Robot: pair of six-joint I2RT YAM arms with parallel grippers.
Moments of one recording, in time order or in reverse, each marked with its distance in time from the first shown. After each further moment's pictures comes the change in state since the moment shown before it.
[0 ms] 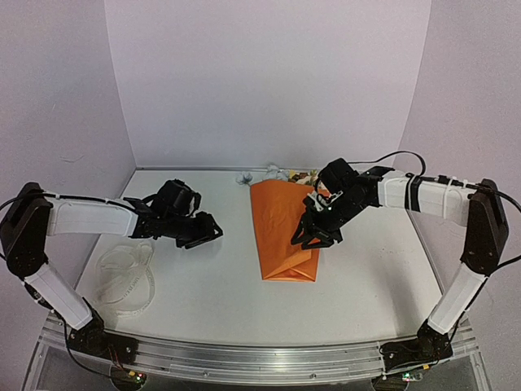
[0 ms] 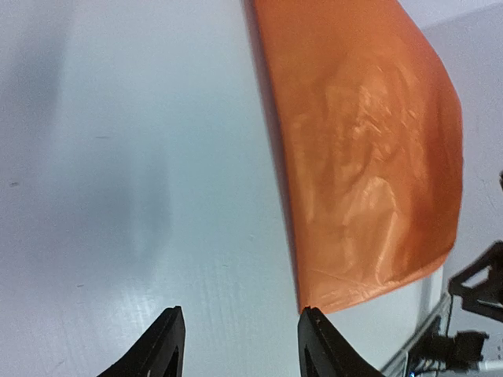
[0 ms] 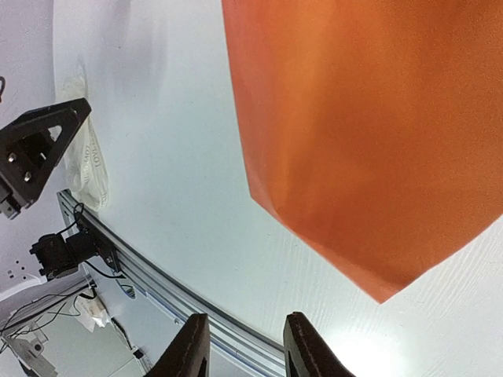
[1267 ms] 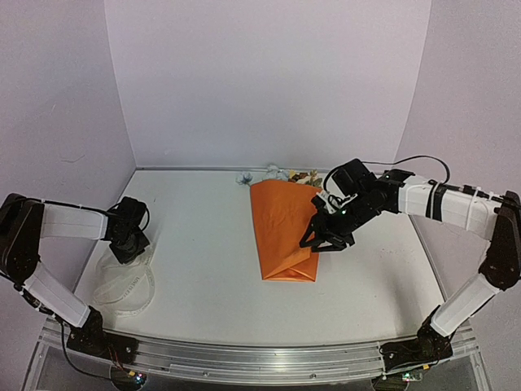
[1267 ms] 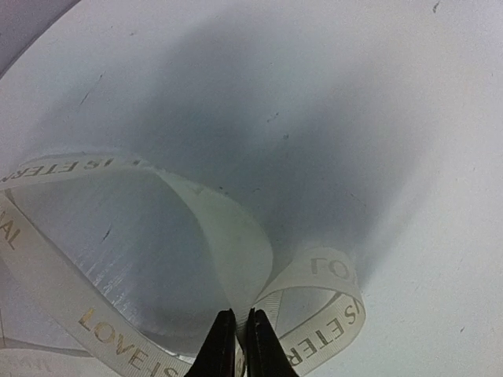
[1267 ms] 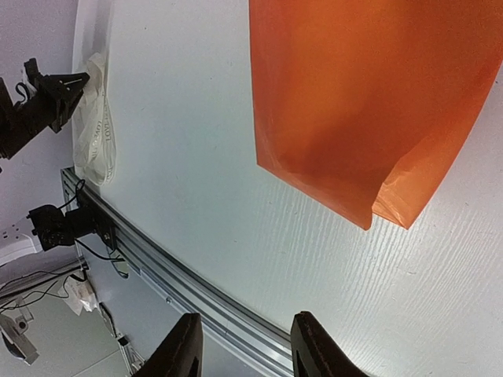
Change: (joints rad) left arm 0.409 -0.109 -0.239 -0.247 -0.460 -0.193; right arm 0.009 -0.171 -0.103 -0.013 0.008 -0.054
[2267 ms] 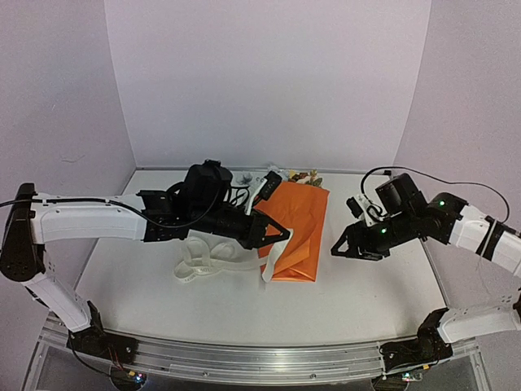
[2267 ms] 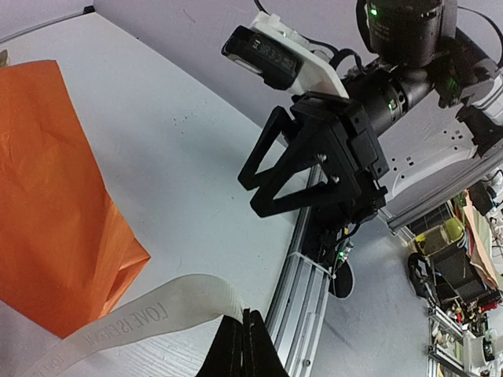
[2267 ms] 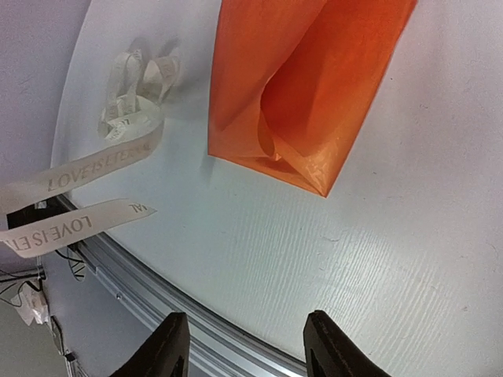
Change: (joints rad) left arm -0.764 0.089 0.507 0.340 0.709 0.579; right arm -0.007 -0.426 -0.273 -0.002 0.178 -0.088
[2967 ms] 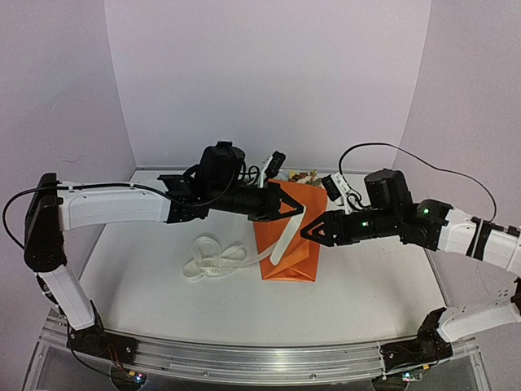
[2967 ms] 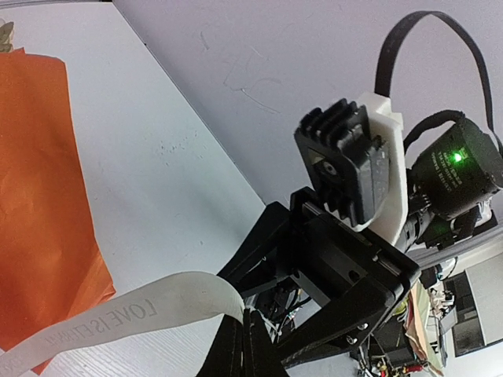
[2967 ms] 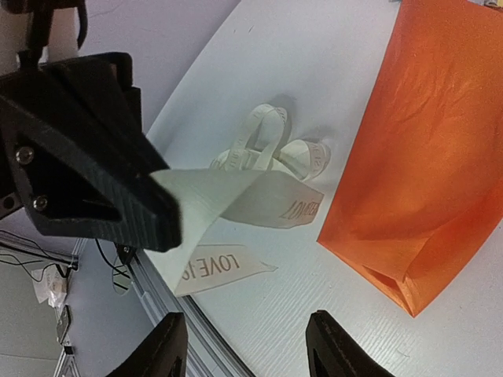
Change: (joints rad) left arm 0.066 0.164 0.189 0.056 0.067 -0.305; right arm 0.108 0.063 -0.032 0.442 -0.061 -0.039
